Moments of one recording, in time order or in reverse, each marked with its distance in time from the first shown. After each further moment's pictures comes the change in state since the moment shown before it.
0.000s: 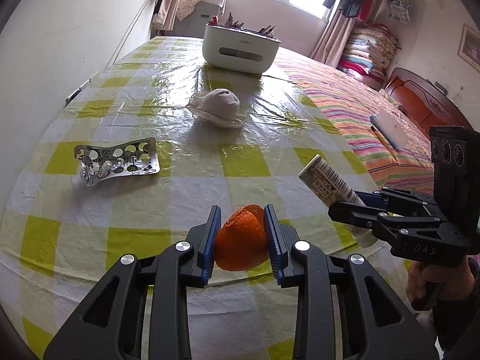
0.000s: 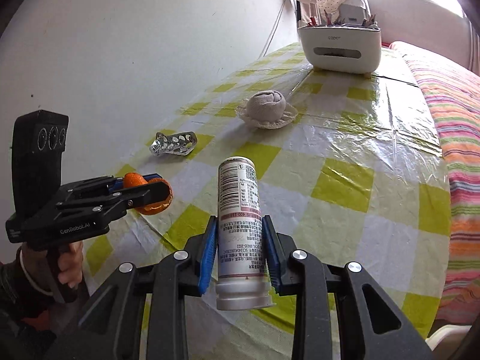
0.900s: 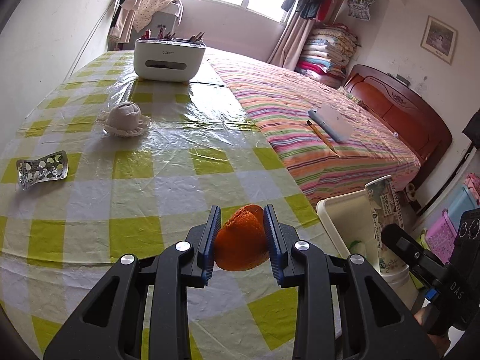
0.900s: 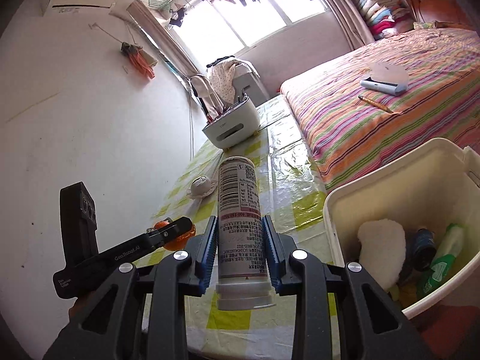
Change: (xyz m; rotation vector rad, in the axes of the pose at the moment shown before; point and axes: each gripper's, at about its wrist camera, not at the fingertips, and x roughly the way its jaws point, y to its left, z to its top) left arm -0.014 -0.113 -0.012 0.082 -0.039 -0.164; right arm -0.167 -0.001 -0.128 0.459 -0.527 -0.198
